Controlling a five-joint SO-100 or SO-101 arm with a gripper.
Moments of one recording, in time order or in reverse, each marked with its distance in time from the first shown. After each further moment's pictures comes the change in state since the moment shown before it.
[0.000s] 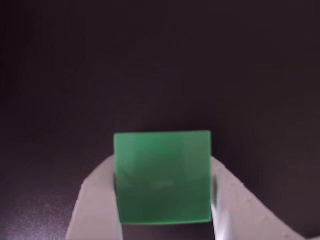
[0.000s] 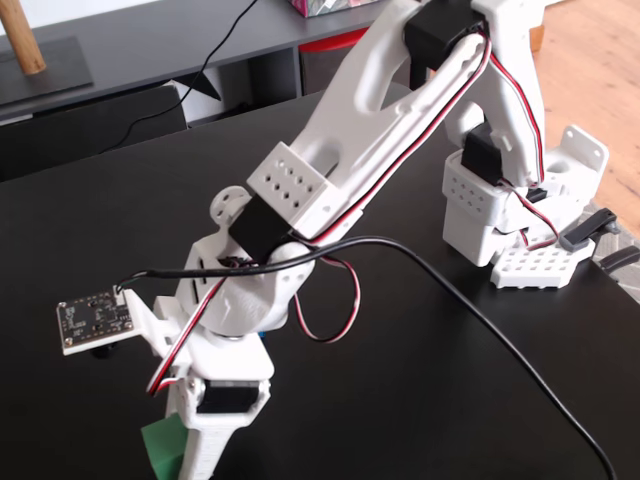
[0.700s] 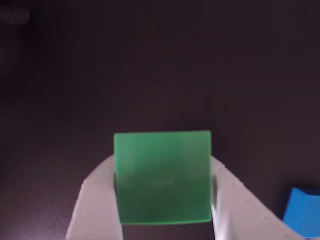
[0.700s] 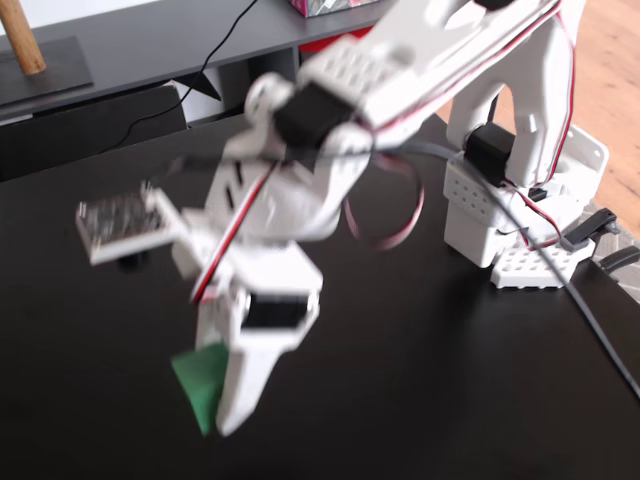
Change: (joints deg) arm -1.6 26.0 2.0 21.7 -3.0
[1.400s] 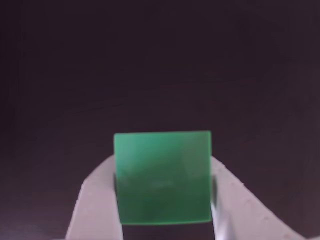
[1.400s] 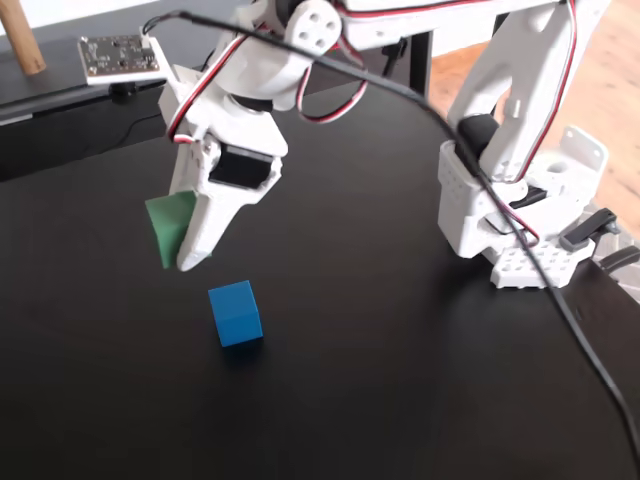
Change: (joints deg) arm 23.4 13.4 7.8 3.7 -17.8
